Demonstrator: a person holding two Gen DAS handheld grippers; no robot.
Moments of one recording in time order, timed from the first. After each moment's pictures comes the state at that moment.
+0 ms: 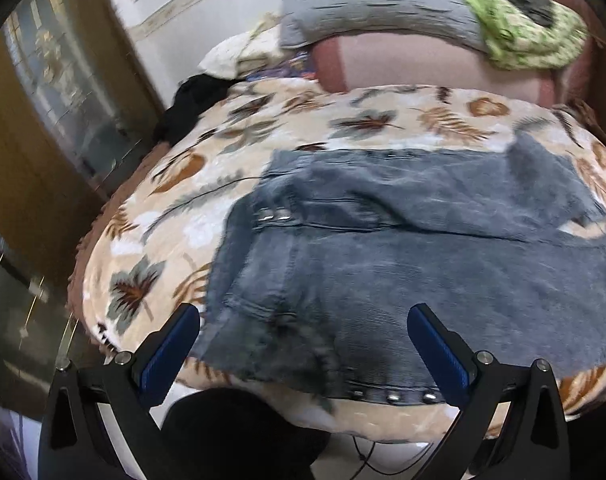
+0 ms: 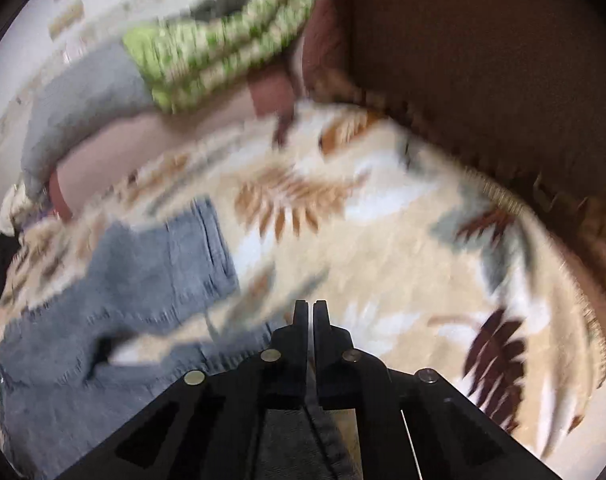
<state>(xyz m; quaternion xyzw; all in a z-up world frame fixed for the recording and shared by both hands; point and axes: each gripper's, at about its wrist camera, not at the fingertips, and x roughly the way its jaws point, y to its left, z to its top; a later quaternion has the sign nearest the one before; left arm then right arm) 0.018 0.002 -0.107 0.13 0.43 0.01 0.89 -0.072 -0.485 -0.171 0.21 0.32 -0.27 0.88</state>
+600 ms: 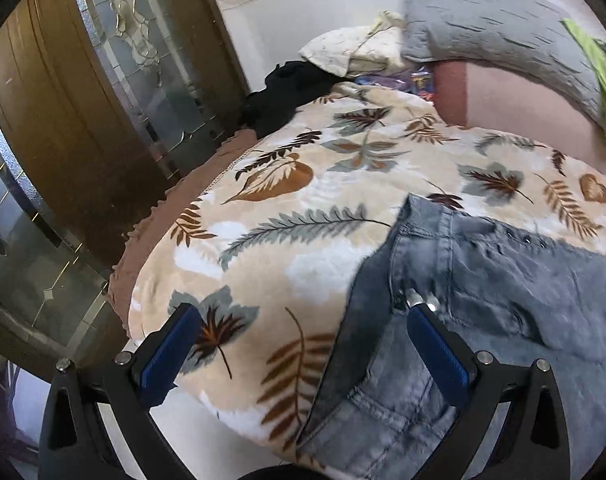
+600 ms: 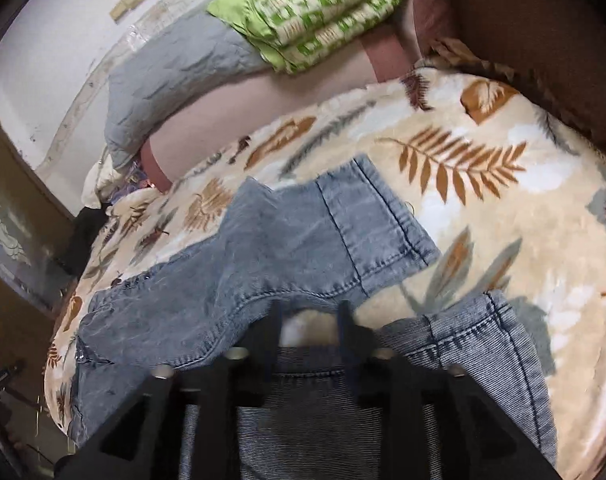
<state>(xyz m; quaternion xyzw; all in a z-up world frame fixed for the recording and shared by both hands) 0.123 0.106 -0.082 0.07 0.42 0.13 0.89 -0.005 -0.417 -0.189 0.27 0.37 -0.10 0.88</state>
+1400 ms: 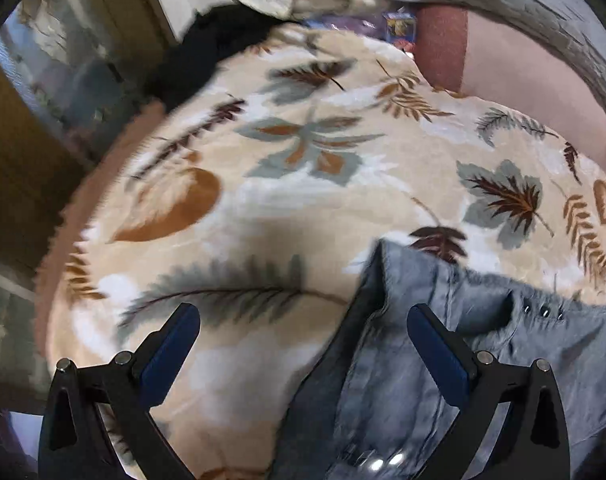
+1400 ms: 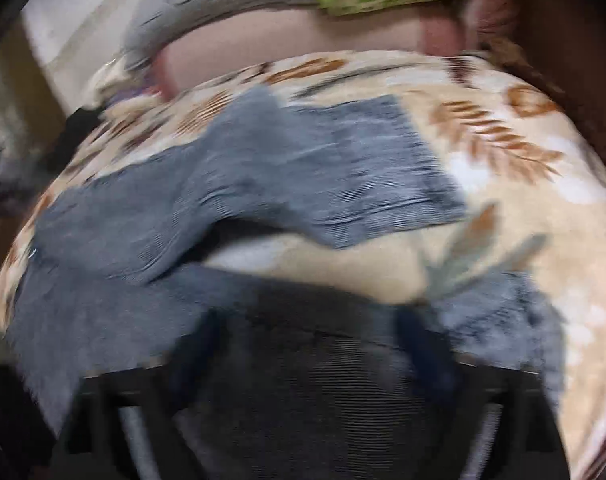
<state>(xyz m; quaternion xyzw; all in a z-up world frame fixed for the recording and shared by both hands) 0.318 0.089 -0.142 0.04 0.54 0.05 0.84 0.007 -0.382 -0.231 0.11 0.47 -0.03 0.88</state>
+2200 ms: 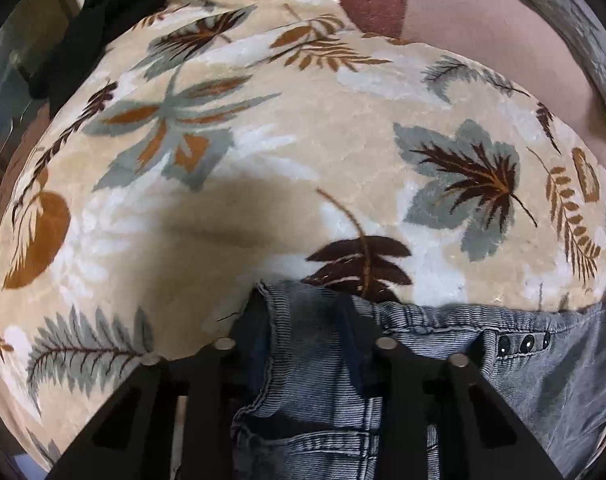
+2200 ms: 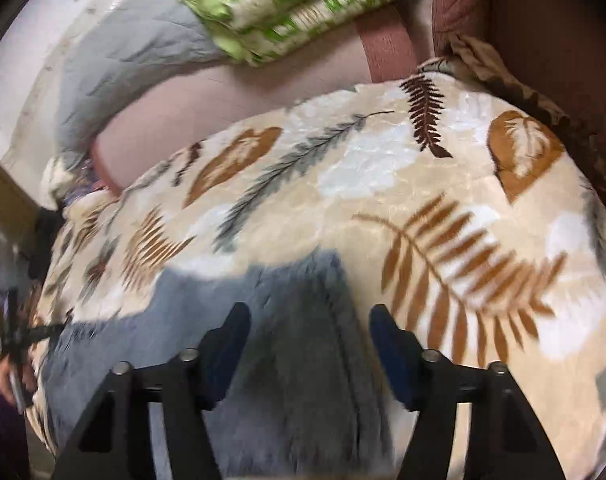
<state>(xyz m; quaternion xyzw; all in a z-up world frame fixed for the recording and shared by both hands) 0.376 0.030 -0.200 0.05 0.59 -0.06 0.81 0.153 -0.521 -0.192 0.24 0.44 -0.11 0.86</state>
